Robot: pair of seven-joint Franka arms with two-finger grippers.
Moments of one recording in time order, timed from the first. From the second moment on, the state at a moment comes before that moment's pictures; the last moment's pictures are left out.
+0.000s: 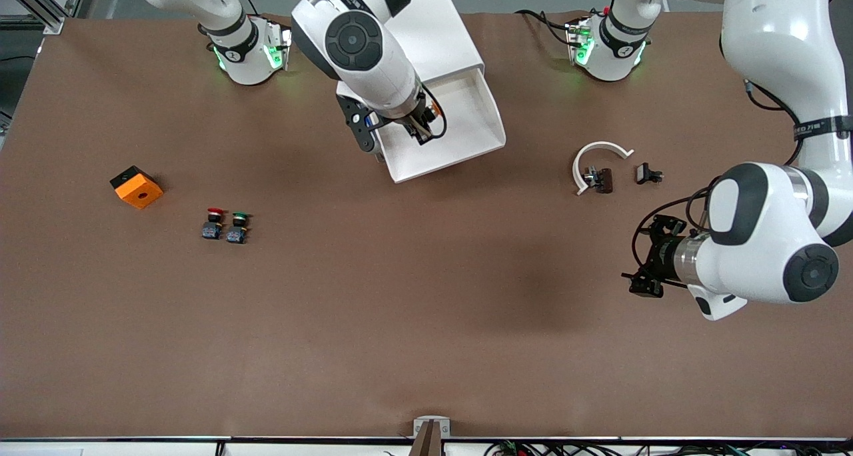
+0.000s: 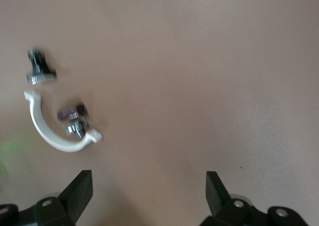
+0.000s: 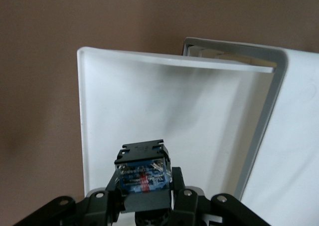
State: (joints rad) left arm -0.16 0.64 0.01 -1.17 -0.10 1.54 -1.23; right arm 0.76 0.36 0.04 -1.50 0.33 1.77 1.84
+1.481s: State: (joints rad) left arm -0.21 0.35 -0.36 -1.71 -0.04 2.02 -0.84; right arm 0.80 0.40 0.01 -1.40 0.30 1.71 1.87
